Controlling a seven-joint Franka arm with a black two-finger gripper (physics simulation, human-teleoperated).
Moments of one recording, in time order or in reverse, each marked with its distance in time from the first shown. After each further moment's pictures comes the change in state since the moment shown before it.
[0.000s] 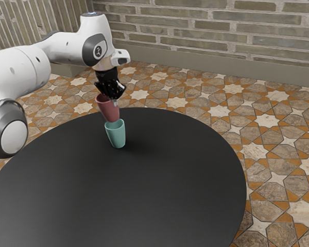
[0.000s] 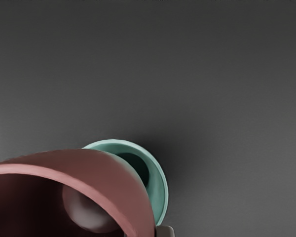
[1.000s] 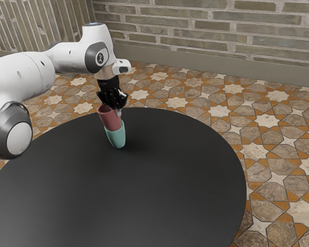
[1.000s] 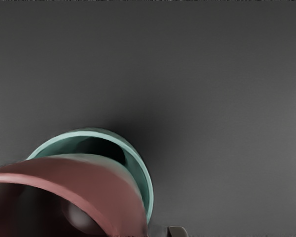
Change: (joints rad) arm 0.011 0.043 0.000 -0.009 -0.072 -0.021 0.030
